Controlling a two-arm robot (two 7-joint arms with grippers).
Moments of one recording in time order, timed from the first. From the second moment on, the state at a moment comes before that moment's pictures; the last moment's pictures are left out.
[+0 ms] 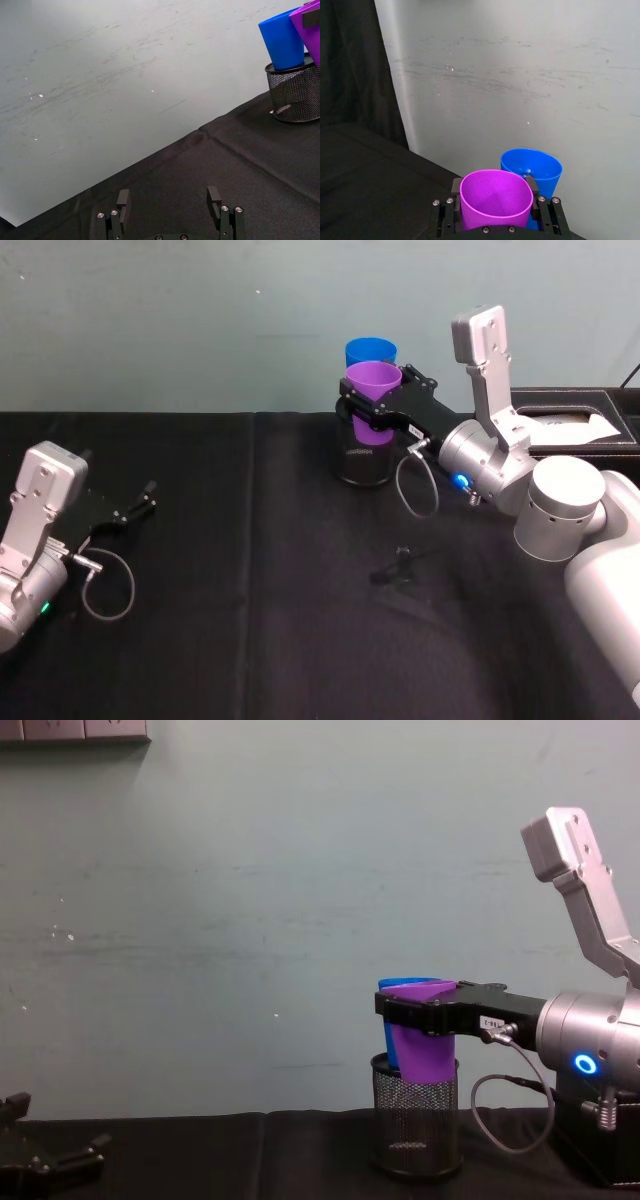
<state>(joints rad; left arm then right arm) -0.20 0.60 0.45 -1.41 -0.25 -0.12 0.03 0.58 0.18 -0.36 -1.06 0.26 -0.04 0.39</state>
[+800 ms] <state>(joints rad) -0.20 0.60 0.45 -1.41 -0.25 -0.12 0.03 0.58 0.18 -0.36 -1.06 0.27 -0.04 0.39</state>
